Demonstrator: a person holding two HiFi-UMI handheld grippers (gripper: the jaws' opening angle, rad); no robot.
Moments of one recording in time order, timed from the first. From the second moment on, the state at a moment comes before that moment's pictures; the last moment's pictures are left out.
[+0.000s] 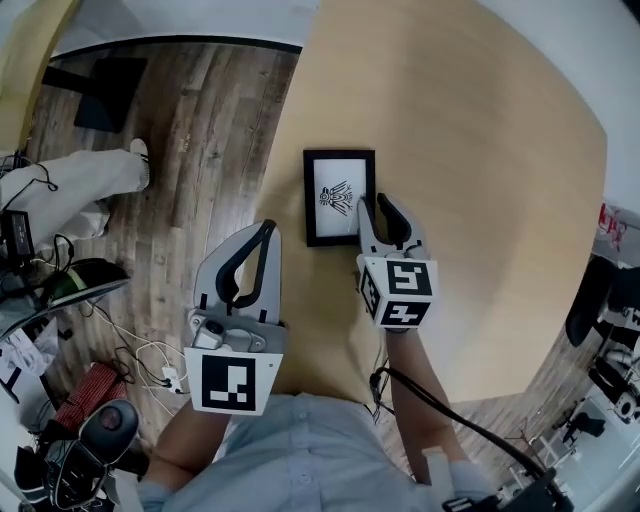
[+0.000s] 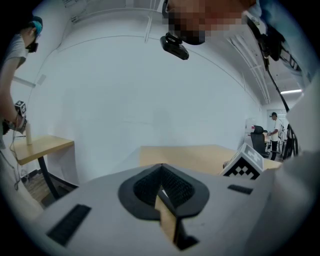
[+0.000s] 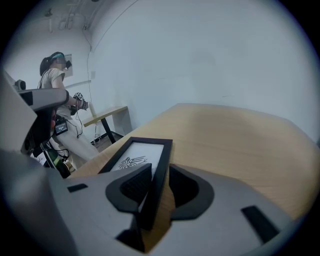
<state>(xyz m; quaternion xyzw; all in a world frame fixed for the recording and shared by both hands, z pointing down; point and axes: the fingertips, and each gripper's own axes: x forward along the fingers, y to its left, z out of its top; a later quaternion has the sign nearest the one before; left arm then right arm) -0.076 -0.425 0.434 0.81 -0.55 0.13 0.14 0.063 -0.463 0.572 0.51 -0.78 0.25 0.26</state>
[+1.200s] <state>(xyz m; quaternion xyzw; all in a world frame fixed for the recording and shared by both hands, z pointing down) -0.053 -0.401 0.379 0.81 -0.56 0.09 0.11 0.085 -0.449 0.474 0.53 -0.81 0.22 0.13</state>
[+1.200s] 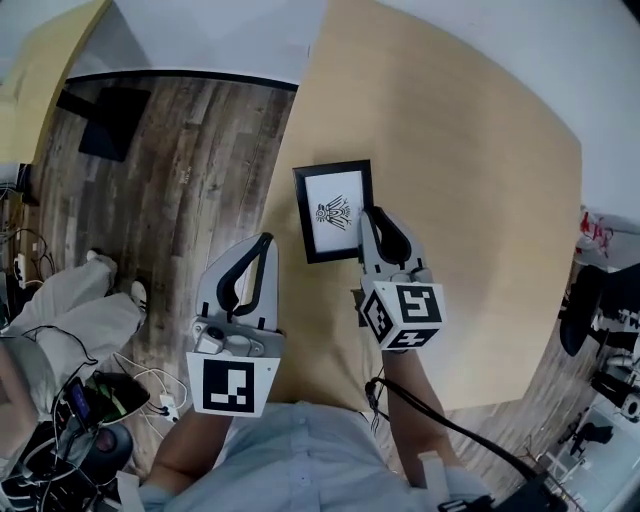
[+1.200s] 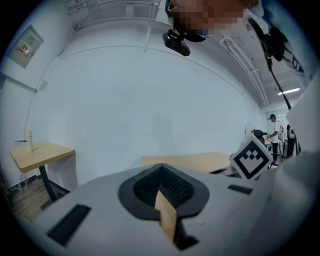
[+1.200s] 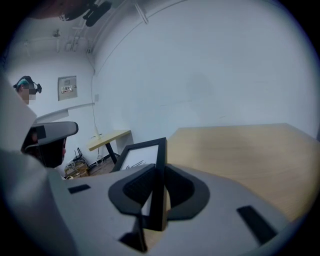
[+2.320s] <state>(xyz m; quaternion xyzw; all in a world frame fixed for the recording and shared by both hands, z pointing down) -0.076 -0.377 0.232 0.83 -0.55 -0.01 -0.07 0.068 -0.371 0.244 0.57 -0.82 -0.01 -0.06</state>
